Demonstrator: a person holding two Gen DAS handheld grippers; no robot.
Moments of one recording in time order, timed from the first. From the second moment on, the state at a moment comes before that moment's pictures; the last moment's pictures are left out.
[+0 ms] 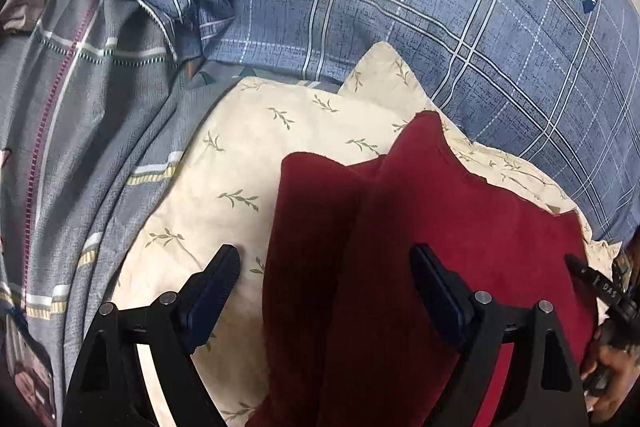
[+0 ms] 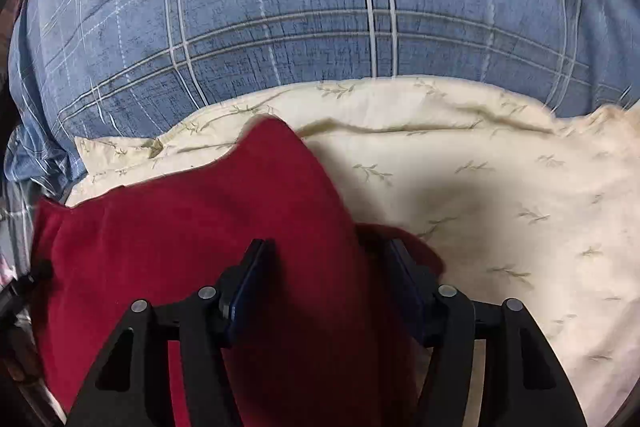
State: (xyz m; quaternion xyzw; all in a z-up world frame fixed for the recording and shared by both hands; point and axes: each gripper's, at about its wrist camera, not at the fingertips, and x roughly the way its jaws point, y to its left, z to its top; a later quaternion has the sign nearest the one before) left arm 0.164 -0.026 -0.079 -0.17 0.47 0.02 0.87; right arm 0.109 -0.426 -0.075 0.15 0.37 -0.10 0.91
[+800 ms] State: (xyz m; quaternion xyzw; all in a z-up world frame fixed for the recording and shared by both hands) left arm 0.065 -0.029 -0.029 -0.09 0.43 0.01 0.90; right arm 0.107 -0.246 -0.007 0.09 0.34 0.08 0.93
